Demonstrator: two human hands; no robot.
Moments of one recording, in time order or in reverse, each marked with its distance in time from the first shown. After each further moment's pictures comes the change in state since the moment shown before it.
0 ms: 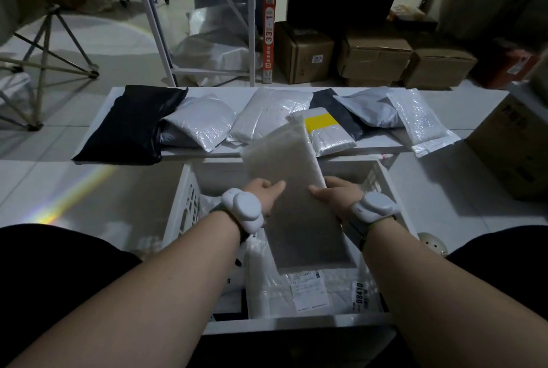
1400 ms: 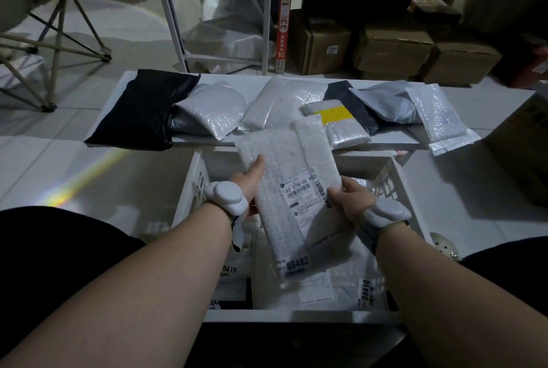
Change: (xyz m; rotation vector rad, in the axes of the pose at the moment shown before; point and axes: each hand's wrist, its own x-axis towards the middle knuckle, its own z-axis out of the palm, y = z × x) left_hand 0.033 -0.030 -0.029 -0.357 0.090 -0.049; right_hand 0.019 0.031 -0.005 -0.214 0.102 -0.029
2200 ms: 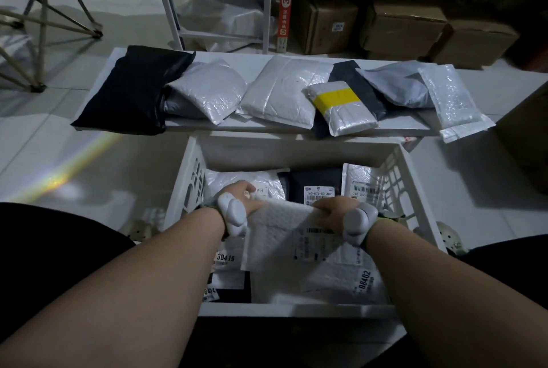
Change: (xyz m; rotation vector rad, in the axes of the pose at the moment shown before) left_hand 0.014 -0.035 -0.019 0.952 -0.065 0.115; right_hand 0.009 0.006 0.017 -0.979 -0.504 -0.045
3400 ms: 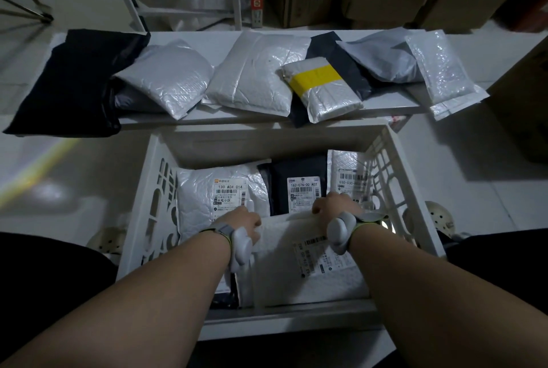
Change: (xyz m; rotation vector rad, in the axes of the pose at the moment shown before) left_hand 0.028 0.006 0.059 0.600 -0.365 0.131; right_hand 0.041 0.036 0.018 -0.199 -0.071 0.215
